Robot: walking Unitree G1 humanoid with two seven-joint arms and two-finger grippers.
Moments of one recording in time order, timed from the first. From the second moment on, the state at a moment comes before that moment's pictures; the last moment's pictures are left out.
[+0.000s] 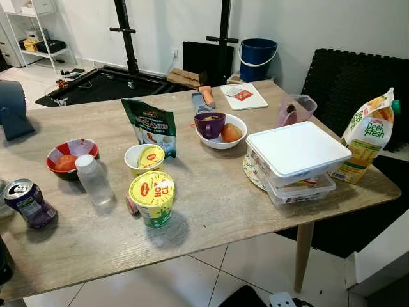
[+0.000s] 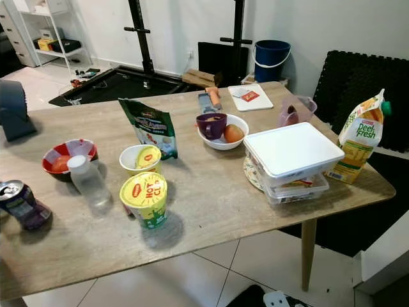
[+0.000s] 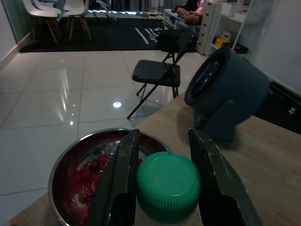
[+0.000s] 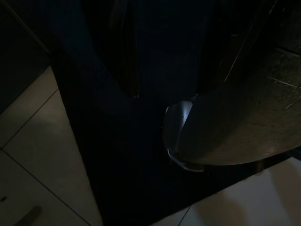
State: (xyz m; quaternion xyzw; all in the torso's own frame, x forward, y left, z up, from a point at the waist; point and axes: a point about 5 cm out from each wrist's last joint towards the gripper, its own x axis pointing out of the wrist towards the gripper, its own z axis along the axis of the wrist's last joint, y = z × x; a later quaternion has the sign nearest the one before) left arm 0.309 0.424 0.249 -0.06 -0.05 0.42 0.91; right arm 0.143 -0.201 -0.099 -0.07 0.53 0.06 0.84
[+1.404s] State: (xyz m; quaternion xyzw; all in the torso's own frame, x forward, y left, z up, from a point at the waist) left arm 0.330 0.391 0.307 -0.05 -0.18 0.32 0.93; right arm 0.143 -0.200 -0.099 -0.07 0.53 0.06 0.84
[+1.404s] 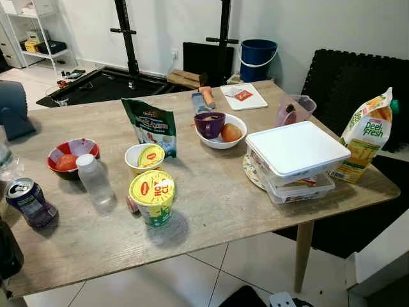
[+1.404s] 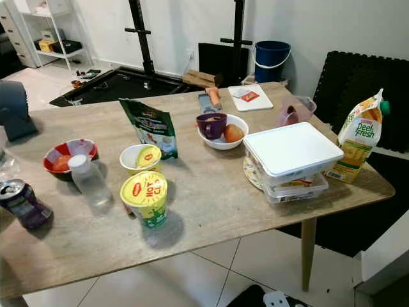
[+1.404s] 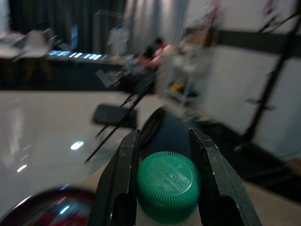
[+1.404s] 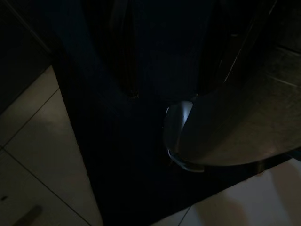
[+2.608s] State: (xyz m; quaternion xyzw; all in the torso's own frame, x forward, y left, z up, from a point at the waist) left arm 0.323 0.235 0.397 -0.06 -0.36 -0.22 0.91; right arm 0.146 -0.199 -0.098 -0.07 0.53 0.06 0.85
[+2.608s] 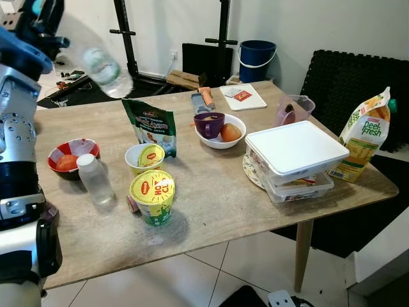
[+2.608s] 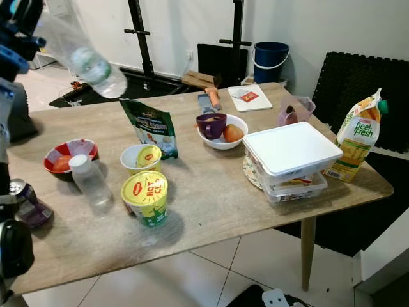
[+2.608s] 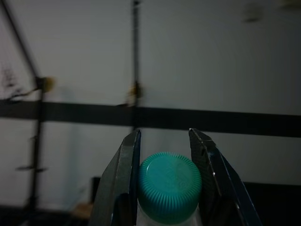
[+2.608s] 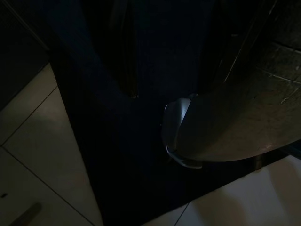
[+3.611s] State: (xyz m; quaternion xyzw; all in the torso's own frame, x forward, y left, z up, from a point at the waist) left arm 0.303 0.140 0.355 -0.13 -0.28 -0.46 0.83; right arm 0.147 -0.198 -0.098 -0.07 0.53 0.06 0.85
